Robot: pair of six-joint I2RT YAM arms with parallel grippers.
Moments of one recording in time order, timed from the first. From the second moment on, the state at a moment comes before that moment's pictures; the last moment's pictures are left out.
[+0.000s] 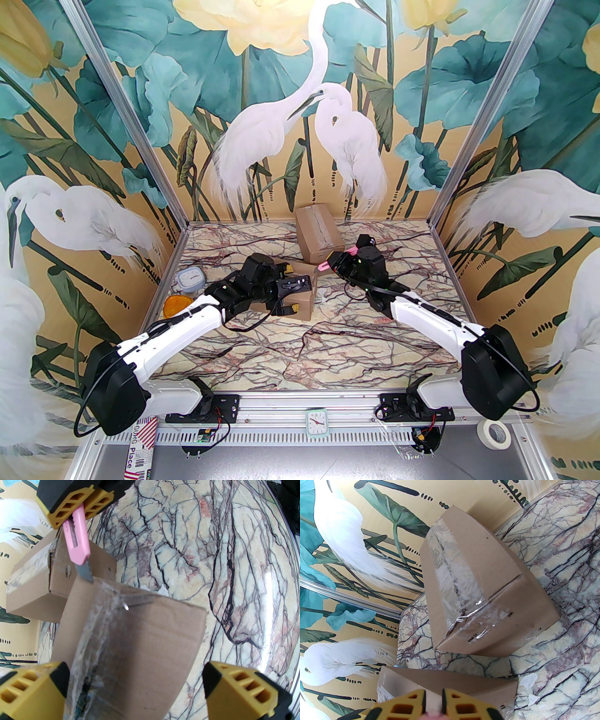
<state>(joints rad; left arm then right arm) -0.65 1.33 1.01 -0.40 0.20 0.84 0.51 1.40 0.86 0.19 -0.10 1.04</state>
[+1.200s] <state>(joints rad) -0.66 1.39 1.01 -0.35 0.21 0.81 0.51 1.36 0.79 0.24 -0.06 1.10</state>
